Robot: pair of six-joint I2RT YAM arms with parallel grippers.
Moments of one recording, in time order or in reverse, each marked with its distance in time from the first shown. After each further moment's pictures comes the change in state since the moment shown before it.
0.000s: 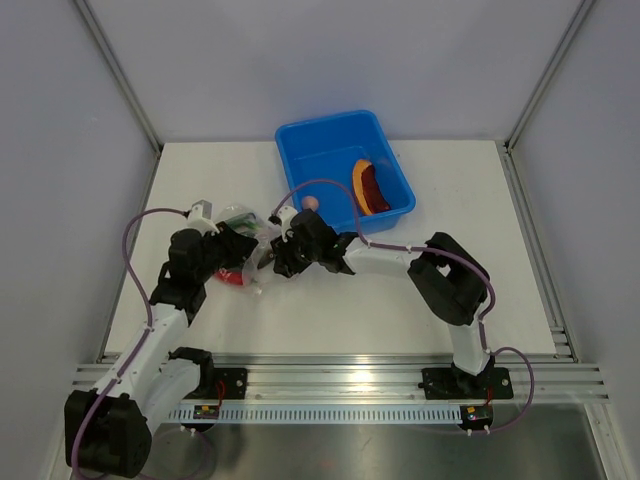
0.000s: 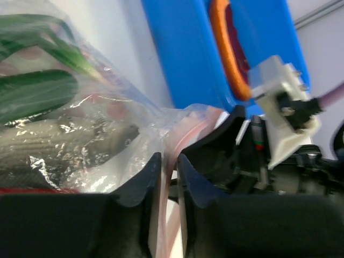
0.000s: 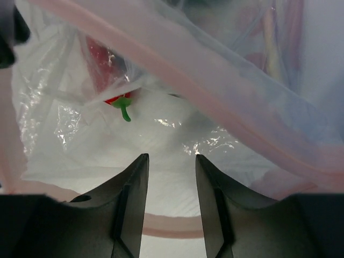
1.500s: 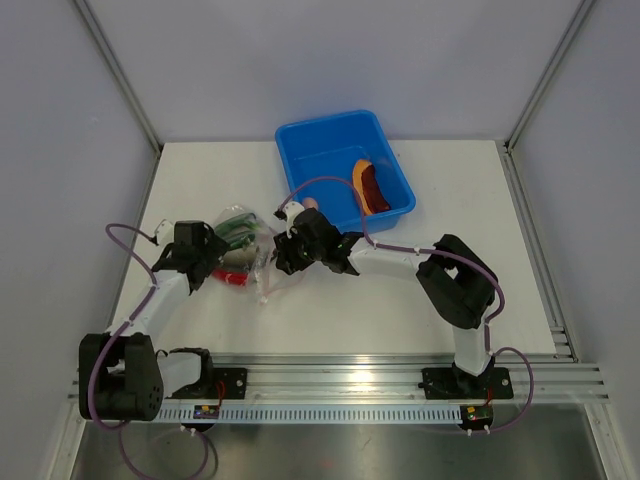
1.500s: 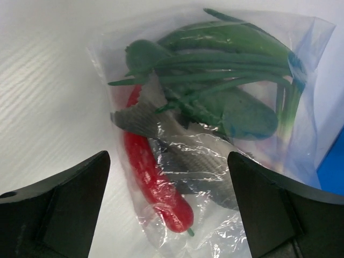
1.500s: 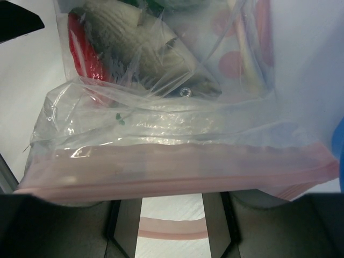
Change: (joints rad) left arm 0.130 0.266 0.126 -0.360 -0.519 -0.320; right arm 0.000 -0.049 -0.029 -0.004 0.076 0.064
